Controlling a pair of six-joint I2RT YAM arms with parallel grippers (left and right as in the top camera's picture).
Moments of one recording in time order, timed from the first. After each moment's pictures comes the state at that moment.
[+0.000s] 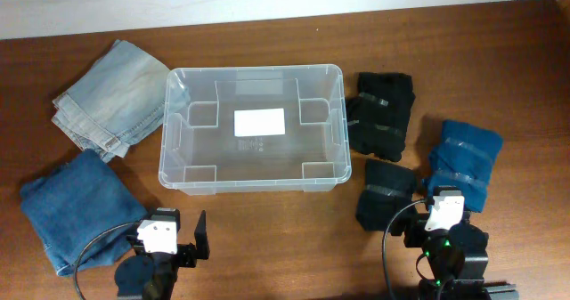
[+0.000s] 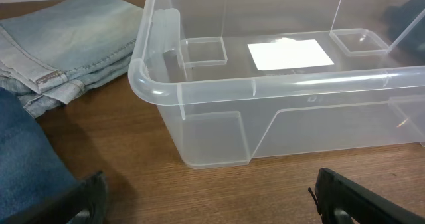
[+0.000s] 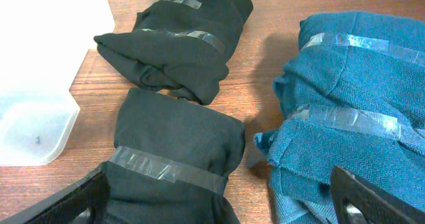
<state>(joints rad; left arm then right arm) -0.04 0.02 0.16 -0.54 0.10 0.04 -0.10 0.01 0.16 -0.66 -0.05 0.01</state>
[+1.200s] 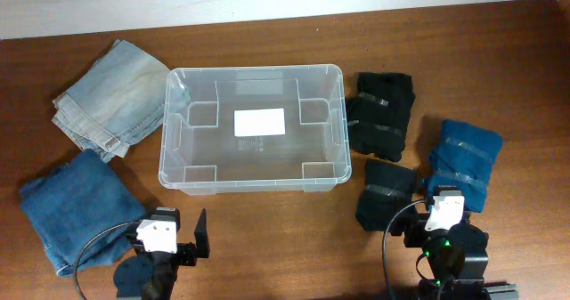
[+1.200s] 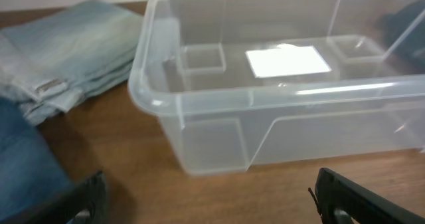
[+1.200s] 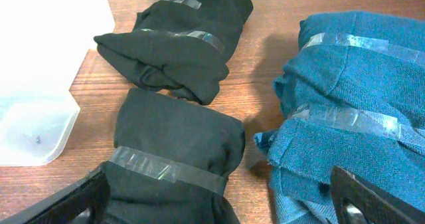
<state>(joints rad) -0.04 0.02 0.16 -0.51 0.12 0.04 -0.10 0.01 0.16 -0.66 -0.05 0.01</state>
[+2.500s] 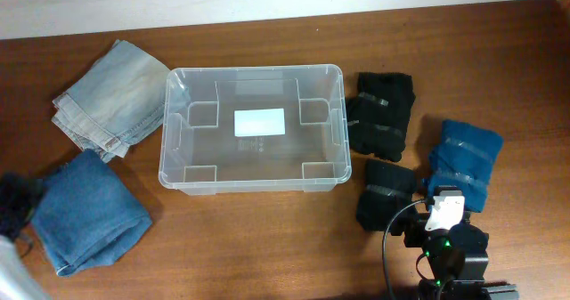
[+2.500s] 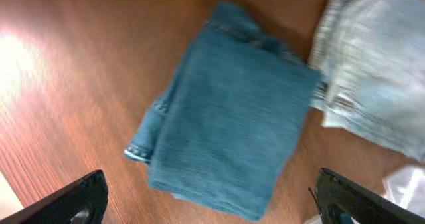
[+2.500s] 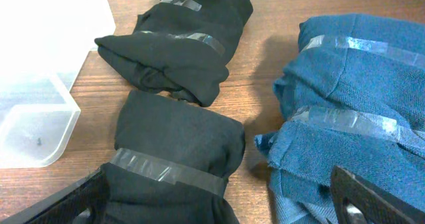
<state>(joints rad) 0.81 1.31 1.34 -1.14 0.02 -0.33 -0.10 0.01 0.16 -0.65 -0.05 0.01</state>
